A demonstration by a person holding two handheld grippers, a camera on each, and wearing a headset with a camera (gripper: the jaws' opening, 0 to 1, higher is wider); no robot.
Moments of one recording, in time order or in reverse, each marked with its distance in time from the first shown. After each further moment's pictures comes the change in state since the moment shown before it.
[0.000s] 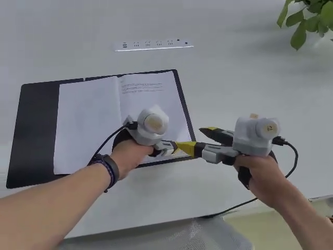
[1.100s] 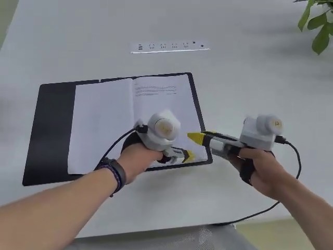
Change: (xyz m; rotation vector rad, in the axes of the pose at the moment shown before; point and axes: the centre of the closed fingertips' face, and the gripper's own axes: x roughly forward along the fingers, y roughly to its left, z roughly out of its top) left arm -0.015 -0.008 -0.003 0.008 0.016 -0.045; right arm 0.031 -0.020 -0.004 0.326 -0.062 0.122
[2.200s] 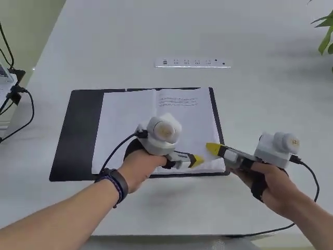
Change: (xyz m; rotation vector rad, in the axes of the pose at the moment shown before) left arm -0.061 0.018 0.003 -0.105 -0.098 0.086; right arm 0.010 0.029 0.001 0.039 -0.049 0.020
